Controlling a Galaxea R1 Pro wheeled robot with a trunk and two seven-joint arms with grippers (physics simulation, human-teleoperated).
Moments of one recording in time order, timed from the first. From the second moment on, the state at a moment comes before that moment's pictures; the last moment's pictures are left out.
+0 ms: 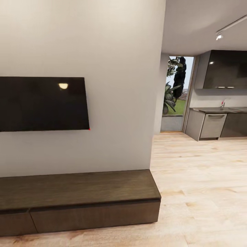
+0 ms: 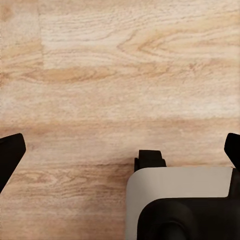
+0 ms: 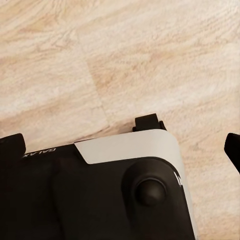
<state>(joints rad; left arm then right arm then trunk) -0.16 0.13 -0.37 -0.14 0.38 -0.02 0.00 -0.07 -0.06 0.09 -0.25 -0.36 0.11 0.05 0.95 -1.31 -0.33</state>
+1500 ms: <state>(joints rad) -0.16 0.13 -0.37 -0.14 0.39 -0.03 0.00 -0.06 -0.05 0.09 -0.07 -0.37 0.11 0.04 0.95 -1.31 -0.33</state>
